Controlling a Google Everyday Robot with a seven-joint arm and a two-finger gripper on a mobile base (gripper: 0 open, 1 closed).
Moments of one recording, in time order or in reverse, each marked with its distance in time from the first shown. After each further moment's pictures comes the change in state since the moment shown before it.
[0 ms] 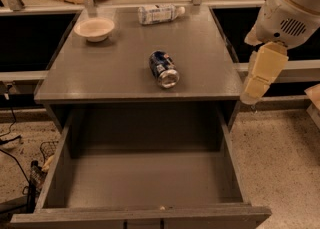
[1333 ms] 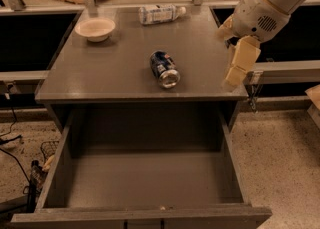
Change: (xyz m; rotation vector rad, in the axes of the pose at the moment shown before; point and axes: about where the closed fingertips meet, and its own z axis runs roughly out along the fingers) arm -0.051 -0.027 0.029 -0.105 -0.195 -0.167
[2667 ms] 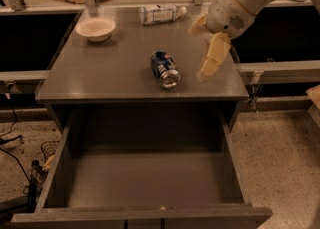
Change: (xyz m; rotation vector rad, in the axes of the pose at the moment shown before) arm -0.038 -0.041 0.037 -0.039 -0.125 -0.105
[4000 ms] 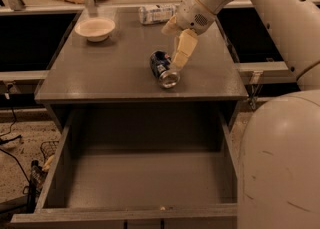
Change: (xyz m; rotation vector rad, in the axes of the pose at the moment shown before) arm -0.040 -0.061 0.062 -0.076 -0.049 -0.058
